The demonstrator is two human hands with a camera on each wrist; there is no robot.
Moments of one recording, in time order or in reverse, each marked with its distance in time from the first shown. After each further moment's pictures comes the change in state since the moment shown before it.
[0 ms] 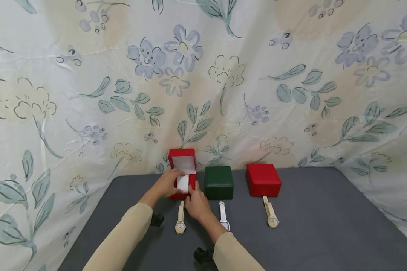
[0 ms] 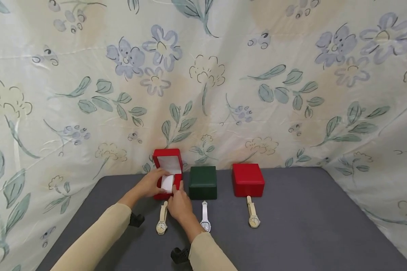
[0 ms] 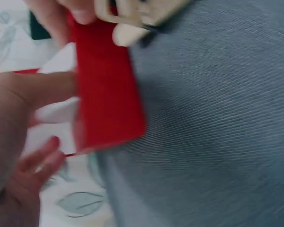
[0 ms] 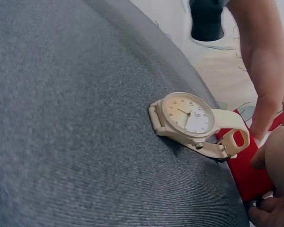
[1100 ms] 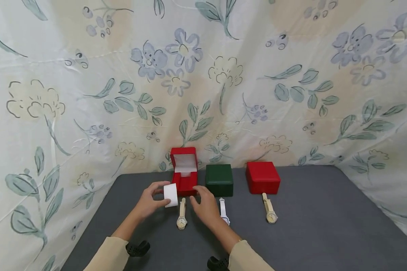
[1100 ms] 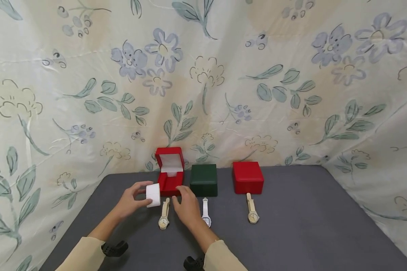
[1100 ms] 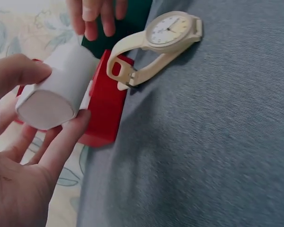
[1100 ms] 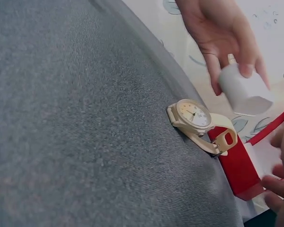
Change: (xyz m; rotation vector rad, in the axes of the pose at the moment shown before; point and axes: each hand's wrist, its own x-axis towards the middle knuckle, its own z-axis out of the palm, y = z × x) left_hand -0.098 -0.016 -0.002 -0.694 0.148 -0.141; right_hand -0.041 0.003 -0.023 0.075 0.136 -0.163
